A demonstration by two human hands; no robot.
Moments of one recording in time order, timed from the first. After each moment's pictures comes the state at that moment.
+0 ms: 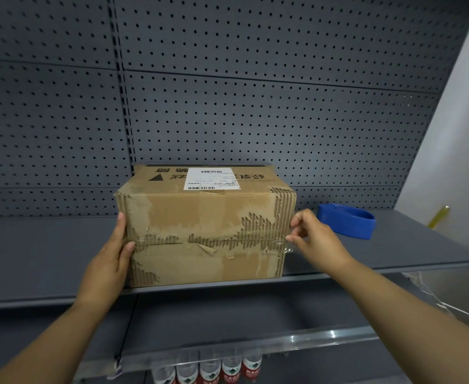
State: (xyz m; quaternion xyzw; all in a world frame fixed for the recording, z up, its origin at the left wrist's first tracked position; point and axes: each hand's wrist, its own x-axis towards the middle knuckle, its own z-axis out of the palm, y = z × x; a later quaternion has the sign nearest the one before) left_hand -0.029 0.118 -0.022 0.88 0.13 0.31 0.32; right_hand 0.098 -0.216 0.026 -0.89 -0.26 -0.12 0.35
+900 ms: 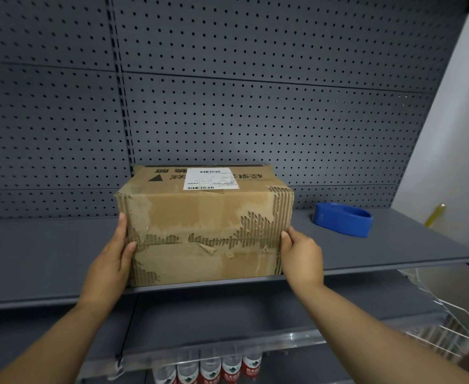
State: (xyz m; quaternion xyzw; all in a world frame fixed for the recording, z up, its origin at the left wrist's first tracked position) left_hand -0.031 0.116 -0.022 0.88 0.12 0.32 0.32; right_hand 0.067 -0.171 0.001 -0.89 -0.05 -0.22 0.40
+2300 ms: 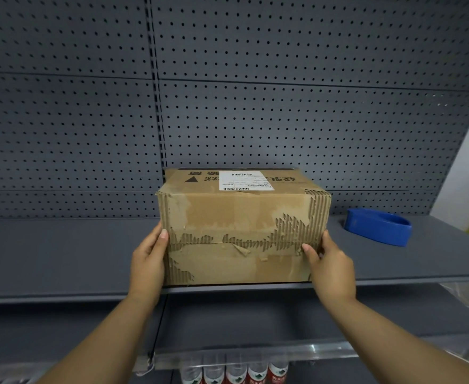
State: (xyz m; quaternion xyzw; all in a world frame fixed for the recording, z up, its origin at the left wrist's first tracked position) left_hand -0.013 0.116 -0.023 0.65 0.12 0.35 0.66; right_hand 0.074 -0.160 -0.017 -0.90 -0.06 -0.22 0.38
